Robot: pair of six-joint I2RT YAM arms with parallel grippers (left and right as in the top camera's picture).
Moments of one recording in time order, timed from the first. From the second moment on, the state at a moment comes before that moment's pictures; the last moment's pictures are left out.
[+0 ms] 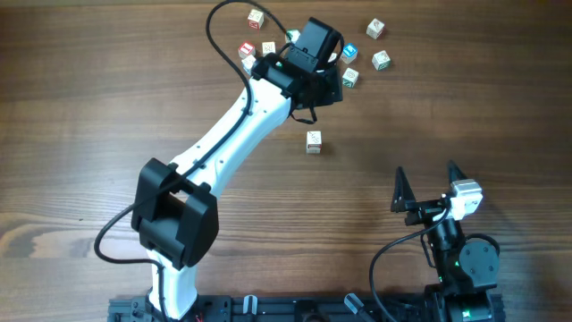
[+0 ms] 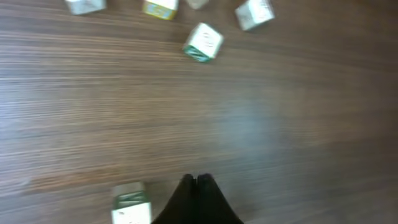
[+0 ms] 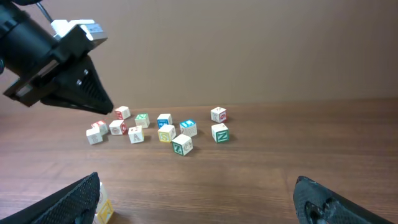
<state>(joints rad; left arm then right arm) -0.61 2.01 1.79 -0.76 0.11 -0.66 0.12 0.01 0.01 0.00 -0.04 0.11</state>
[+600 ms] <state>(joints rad) -0.68 2.10 1.79 -0.76 -0.02 -0.79 0.12 0.01 0.01 0.00 -0.04 0.11</state>
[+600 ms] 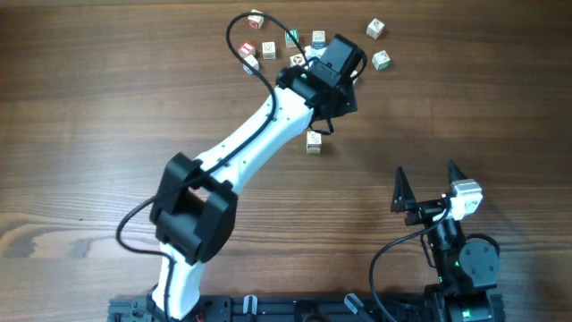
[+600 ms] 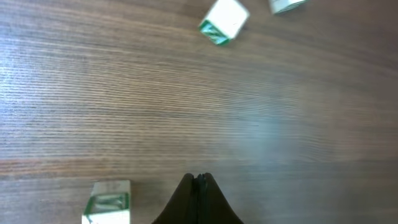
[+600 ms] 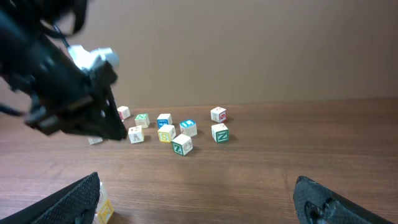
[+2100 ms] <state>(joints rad) -0.52 2.19 1.70 -1.00 -0.19 -1.55 0.12 0.01 0.01 0.00 -0.04 0.11</state>
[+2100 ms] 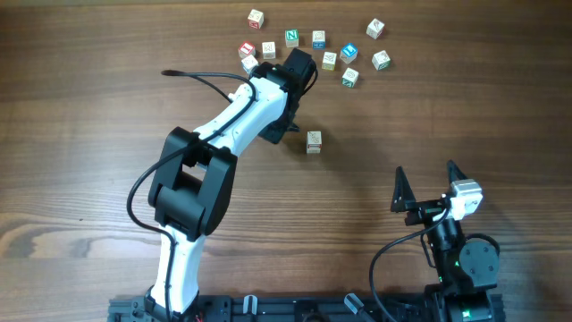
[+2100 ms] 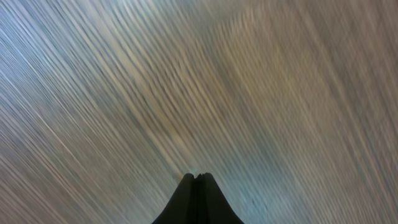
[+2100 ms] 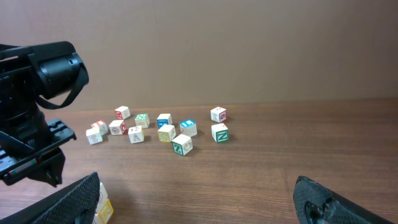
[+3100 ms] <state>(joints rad) -0.46 2.33 1.83 -0.38 -0.17 -0.61 0.12 0.01 0.01 0.00 -0.04 0.11</state>
